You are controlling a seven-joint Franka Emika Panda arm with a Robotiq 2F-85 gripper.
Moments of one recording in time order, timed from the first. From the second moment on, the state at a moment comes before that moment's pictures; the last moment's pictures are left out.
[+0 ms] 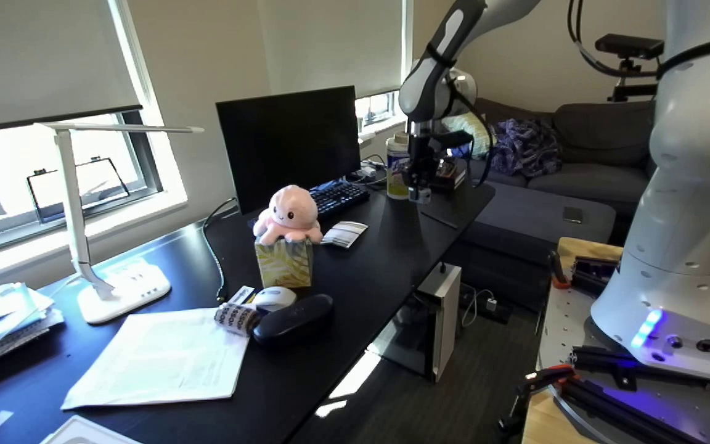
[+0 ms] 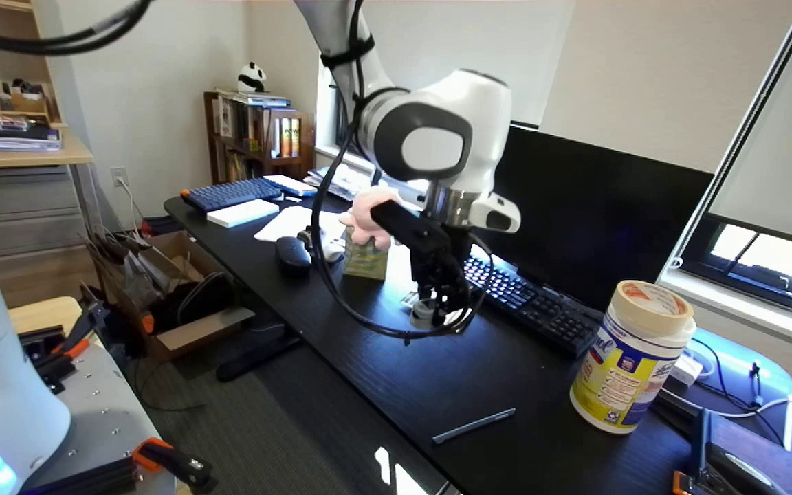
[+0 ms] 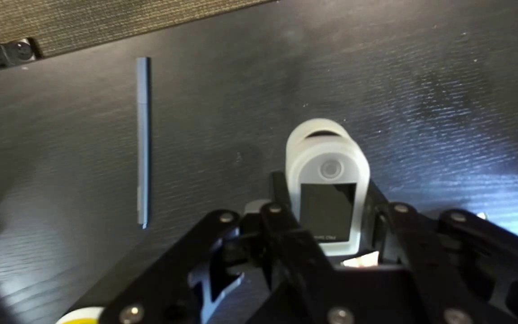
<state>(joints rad) -0.35 0.25 -0.08 -2.28 0.10 2.55 -0.20</state>
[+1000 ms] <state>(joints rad) -0.34 0.16 -0.25 -1.72 0.11 2.10 -0.11</state>
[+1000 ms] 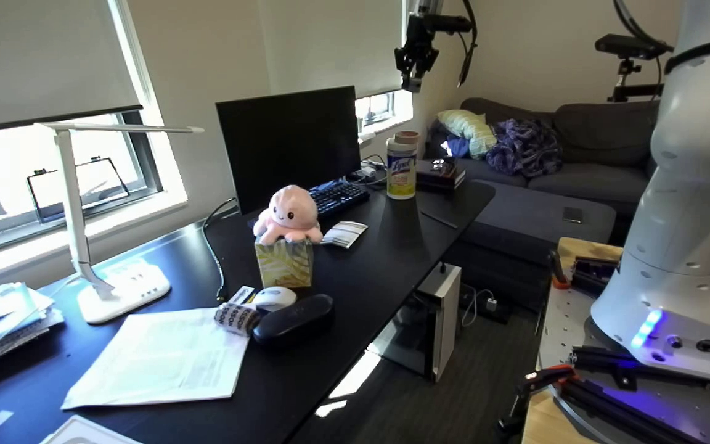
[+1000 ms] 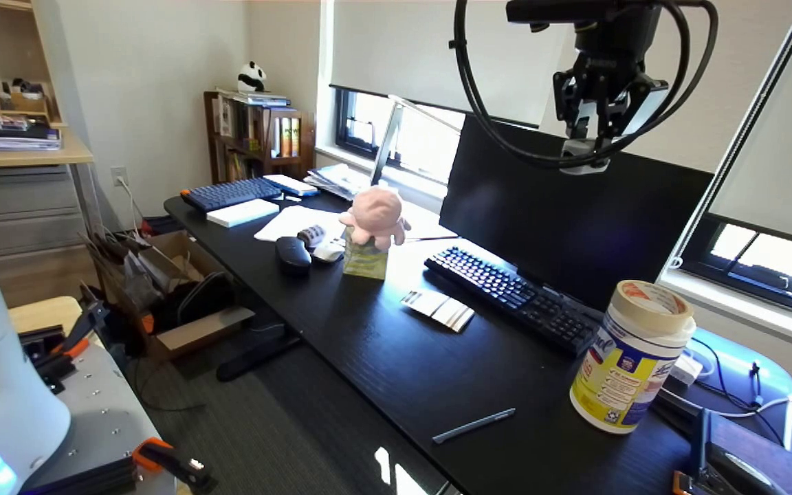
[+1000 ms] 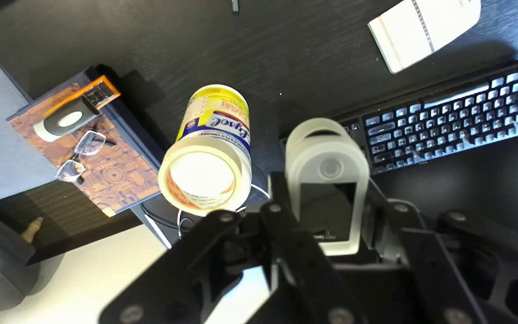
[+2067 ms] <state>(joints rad) -0.43 0.53 -0.30 -1.44 0.19 2.07 0.14</state>
